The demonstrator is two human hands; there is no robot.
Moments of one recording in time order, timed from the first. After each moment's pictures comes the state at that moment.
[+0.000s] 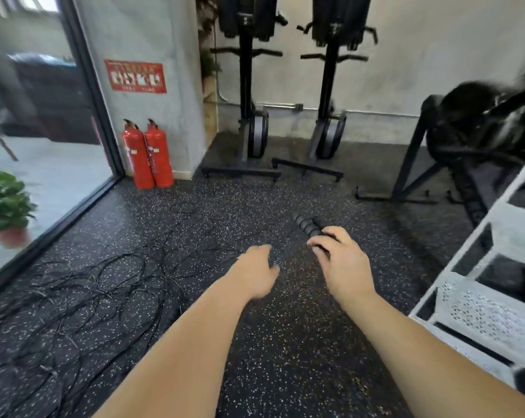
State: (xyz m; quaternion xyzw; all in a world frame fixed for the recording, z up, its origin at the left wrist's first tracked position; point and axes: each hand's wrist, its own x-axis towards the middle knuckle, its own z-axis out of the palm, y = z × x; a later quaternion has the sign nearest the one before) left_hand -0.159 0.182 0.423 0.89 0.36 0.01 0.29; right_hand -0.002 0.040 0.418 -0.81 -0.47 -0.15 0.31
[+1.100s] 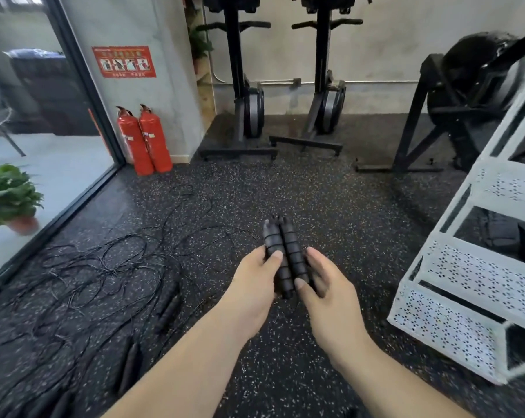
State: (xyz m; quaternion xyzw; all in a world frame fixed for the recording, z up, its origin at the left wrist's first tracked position) left_hand -0.162 0.030 0.406 0.52 0.34 0.24 0.74; right_hand -0.085 -0.093 0.401 -0.70 -0.32 0.21 0.60
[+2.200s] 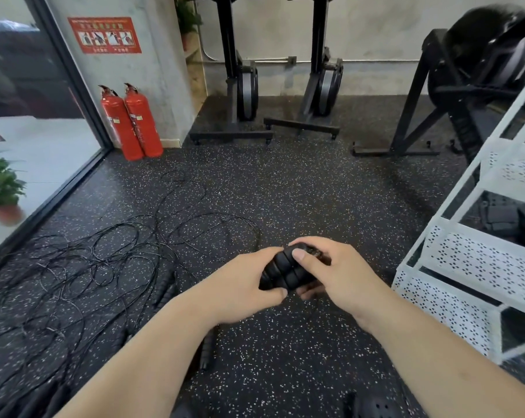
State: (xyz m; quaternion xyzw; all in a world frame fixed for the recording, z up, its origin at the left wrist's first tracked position) left_hand -0.204 0.071 0.421 0.92 0.18 0.03 0.36; right_hand -0.053 -0.079 0.439 -0.69 -0.32 0.36 0.53
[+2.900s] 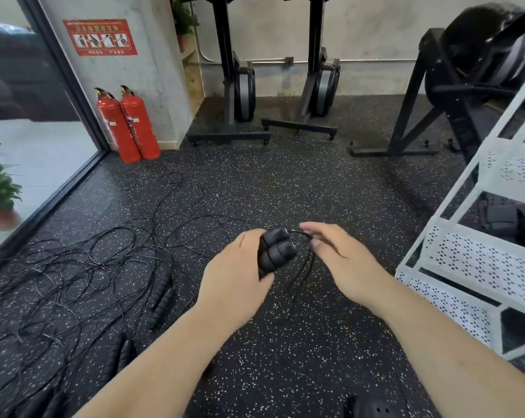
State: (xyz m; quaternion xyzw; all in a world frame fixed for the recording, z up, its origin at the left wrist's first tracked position) left_hand -0.192 0.053 0.427 0.90 0.34 0.18 0.20; right_hand -0.016 -0.076 0.438 -0.79 -0.44 0.22 0.37
